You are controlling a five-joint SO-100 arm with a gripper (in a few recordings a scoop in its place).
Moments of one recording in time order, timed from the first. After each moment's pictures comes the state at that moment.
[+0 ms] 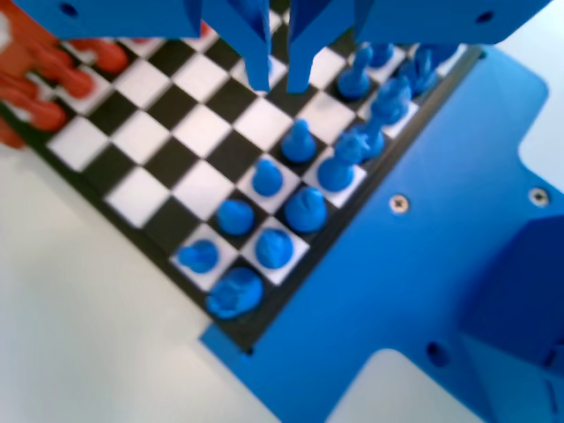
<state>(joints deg) -4.6 112.8 144.1 52.3 -34.3</state>
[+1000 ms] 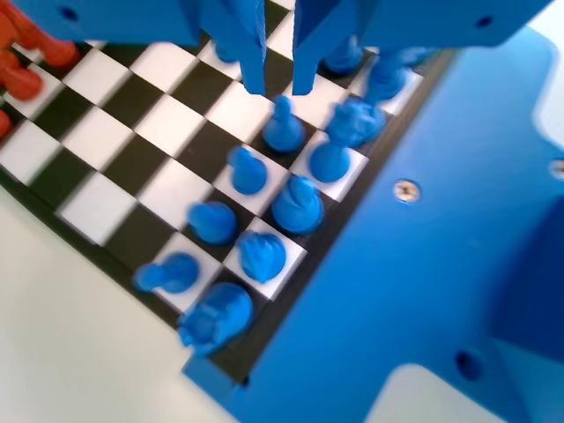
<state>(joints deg) -2.0 107.6 149.4 40.9 -32.3</state>
